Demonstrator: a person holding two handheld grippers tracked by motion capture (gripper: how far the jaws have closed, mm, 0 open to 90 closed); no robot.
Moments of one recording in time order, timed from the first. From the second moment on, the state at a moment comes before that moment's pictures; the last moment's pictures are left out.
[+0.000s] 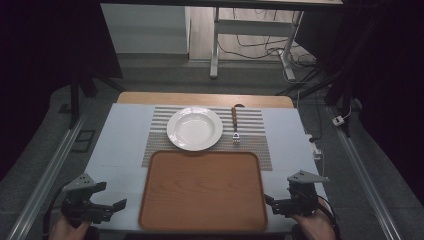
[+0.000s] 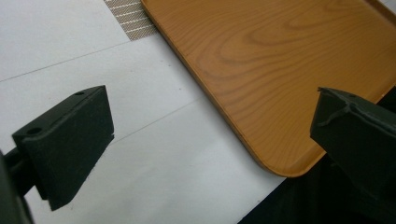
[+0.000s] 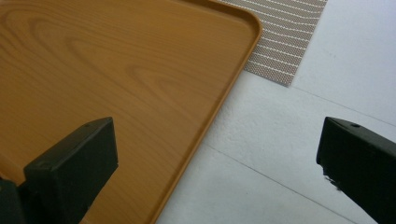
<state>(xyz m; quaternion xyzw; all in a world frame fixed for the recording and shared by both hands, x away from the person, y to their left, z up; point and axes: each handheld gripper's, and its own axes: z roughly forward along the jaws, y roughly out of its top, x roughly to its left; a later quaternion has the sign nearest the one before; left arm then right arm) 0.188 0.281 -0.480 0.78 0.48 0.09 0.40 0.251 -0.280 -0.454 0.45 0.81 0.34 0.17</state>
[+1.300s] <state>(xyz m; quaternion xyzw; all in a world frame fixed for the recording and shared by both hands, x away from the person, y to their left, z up) 0.190 0.282 -0.481 0.77 0.48 0.08 0.40 0.258 -0.234 -0.456 0.35 0.87 0.30 0.19</state>
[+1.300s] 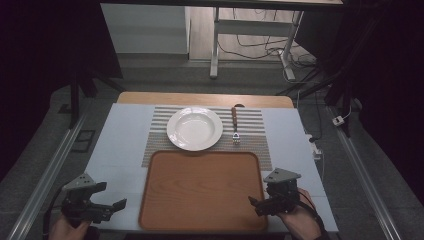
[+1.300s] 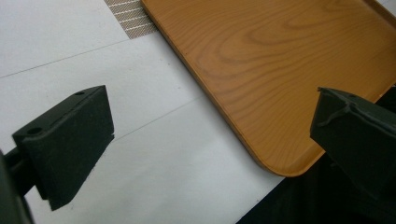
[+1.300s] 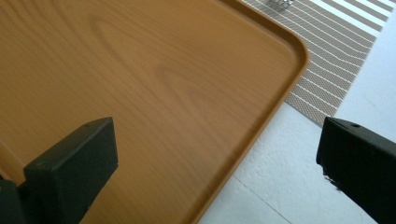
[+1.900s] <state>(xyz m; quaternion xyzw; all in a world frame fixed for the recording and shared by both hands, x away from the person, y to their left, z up) 0.190 0.283 -0.482 0.77 0.49 0.08 0.40 0.272 -0.206 -0.464 0.32 0.89 0.25 0.20</state>
